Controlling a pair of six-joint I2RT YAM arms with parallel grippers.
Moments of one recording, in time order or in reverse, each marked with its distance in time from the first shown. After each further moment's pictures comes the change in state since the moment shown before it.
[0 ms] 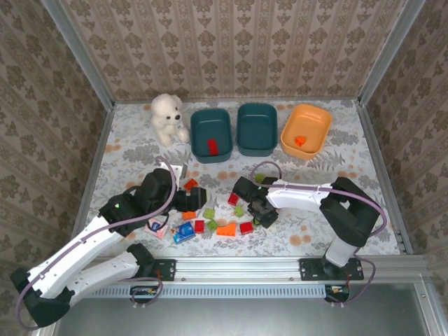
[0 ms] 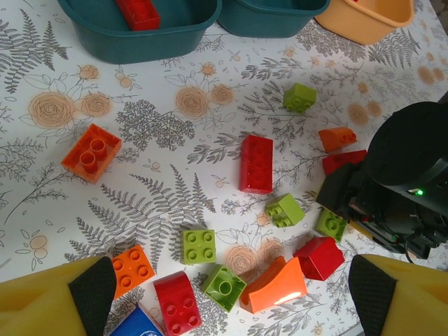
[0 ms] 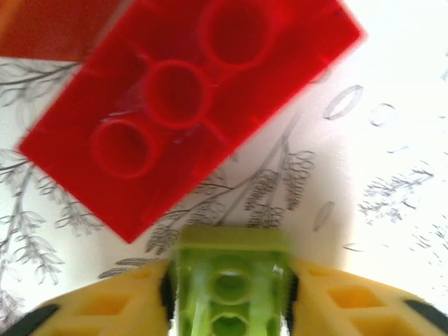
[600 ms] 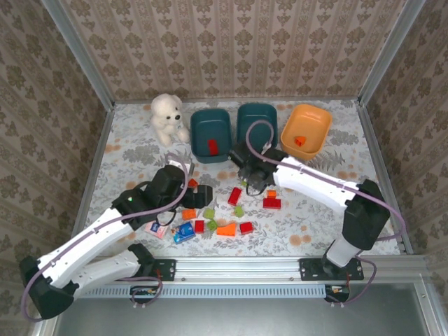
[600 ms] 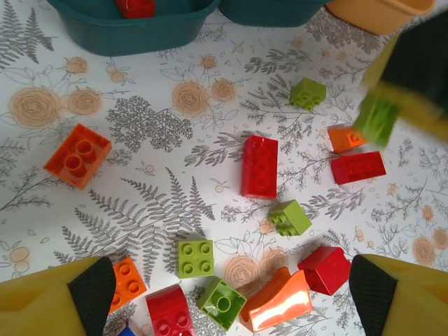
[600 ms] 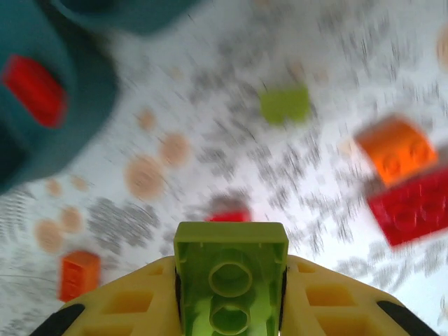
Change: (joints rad) left arm 0.000 0.112 -0.015 0.085 0.008 -0.004; right arm -0.085 -0.070 0.414 -0.110 0.208 -0.357
